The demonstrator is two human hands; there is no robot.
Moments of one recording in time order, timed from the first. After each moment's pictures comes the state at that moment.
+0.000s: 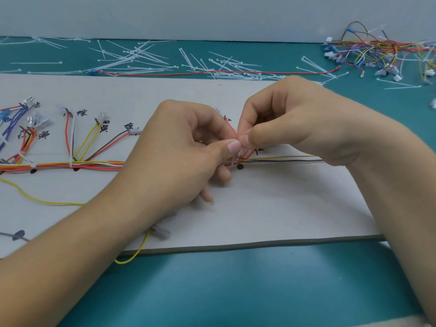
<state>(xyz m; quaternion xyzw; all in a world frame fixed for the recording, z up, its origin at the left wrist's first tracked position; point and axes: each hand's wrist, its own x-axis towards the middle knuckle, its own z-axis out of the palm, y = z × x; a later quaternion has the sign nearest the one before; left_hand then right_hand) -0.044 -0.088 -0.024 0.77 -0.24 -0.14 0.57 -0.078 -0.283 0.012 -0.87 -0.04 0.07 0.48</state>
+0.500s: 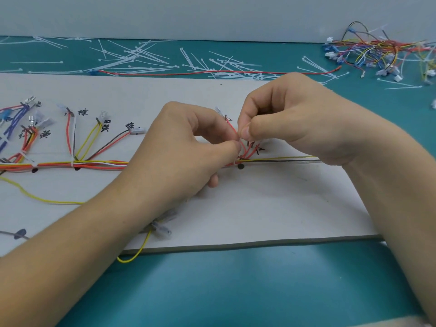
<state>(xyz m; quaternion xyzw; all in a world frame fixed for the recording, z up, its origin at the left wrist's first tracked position) -0.039 -0.091 -0.027 0.80 -0.24 -0.12 0.53 -0.076 -0.278 0.011 -0.89 -0.03 0.04 0.46</state>
